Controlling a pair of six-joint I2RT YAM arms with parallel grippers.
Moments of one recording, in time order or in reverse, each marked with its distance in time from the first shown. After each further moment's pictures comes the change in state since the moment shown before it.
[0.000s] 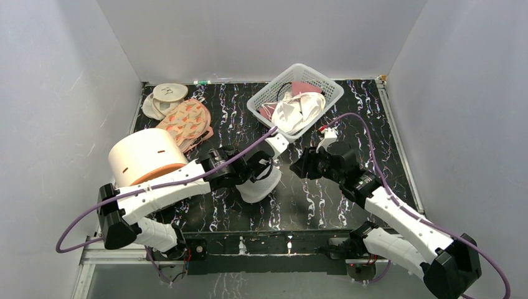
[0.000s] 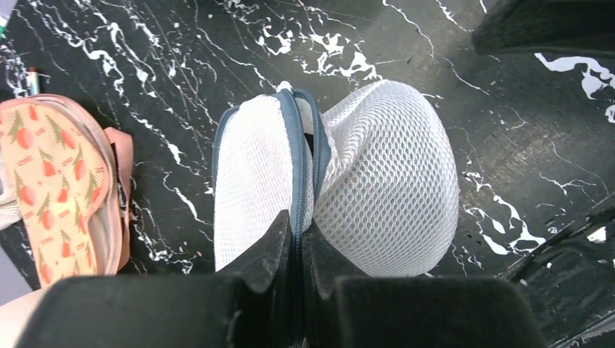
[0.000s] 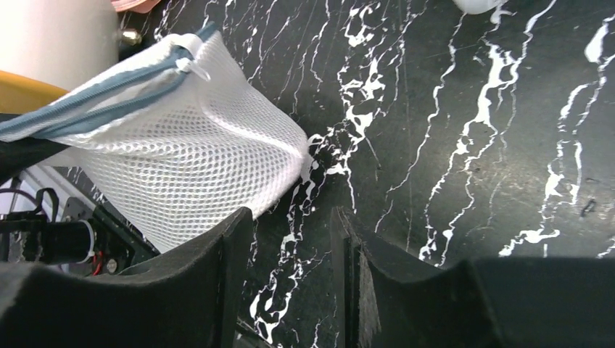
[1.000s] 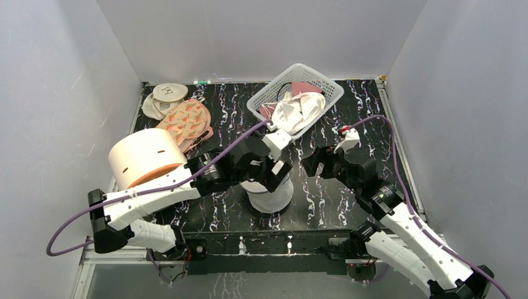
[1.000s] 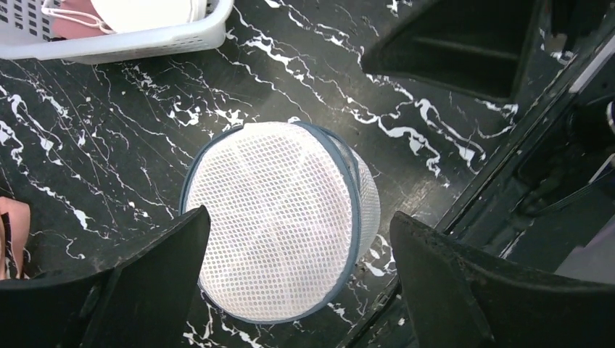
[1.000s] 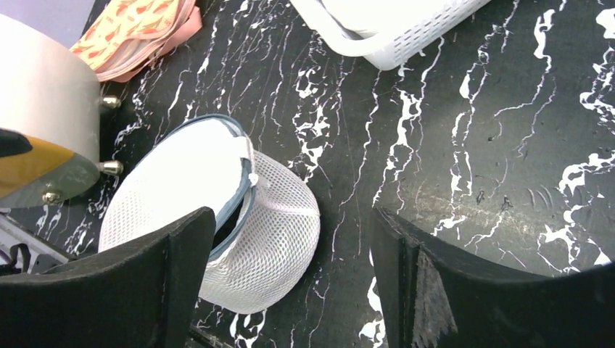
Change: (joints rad) left arm -0.045 -0.058 0.023 0.134 0.161 -0.095; right arm 0.000 -0.237 0.041 -0.172 0.226 -0.027
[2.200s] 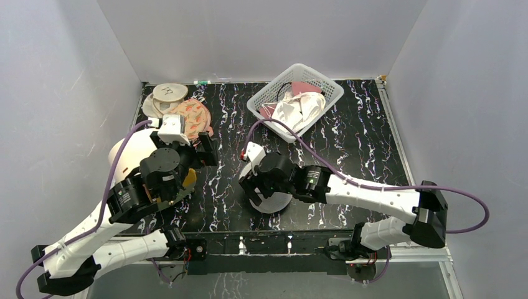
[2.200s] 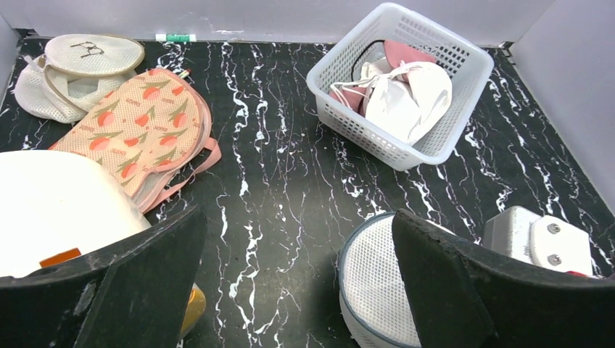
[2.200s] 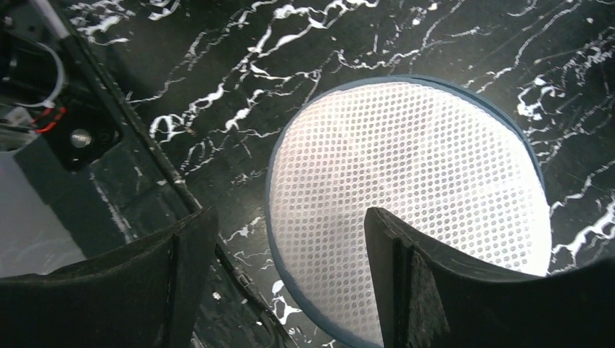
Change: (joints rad) left arm 0.156 -0.564 -0.177 0.008 -0.505 -0.249; right arm 0.585 0.629 0.397 -0.023 0.028 -0.300
